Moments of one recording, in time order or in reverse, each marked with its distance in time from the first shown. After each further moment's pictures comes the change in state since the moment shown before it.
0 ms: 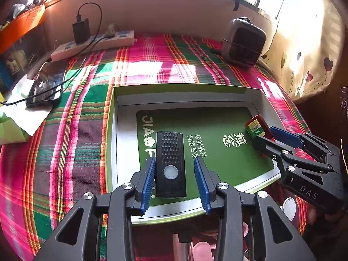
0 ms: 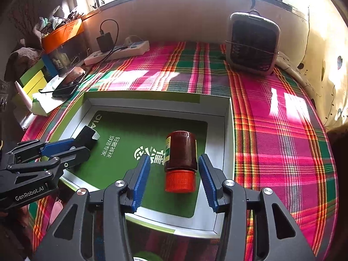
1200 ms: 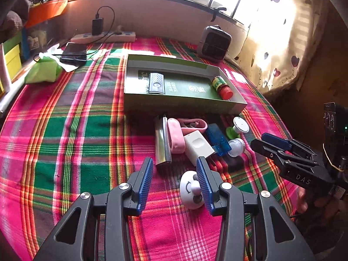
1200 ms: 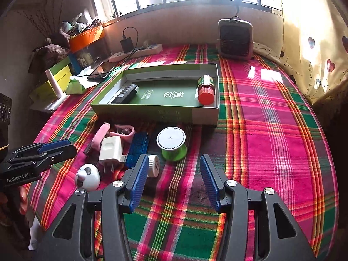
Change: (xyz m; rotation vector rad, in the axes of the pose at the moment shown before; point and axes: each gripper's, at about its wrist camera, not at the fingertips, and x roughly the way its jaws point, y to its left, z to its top) left arm -0.101 -0.002 -0.133 -0.035 -0.076 -0.120; right arm -0.100 0.020 -0.114 0.020 -0.063 0.050
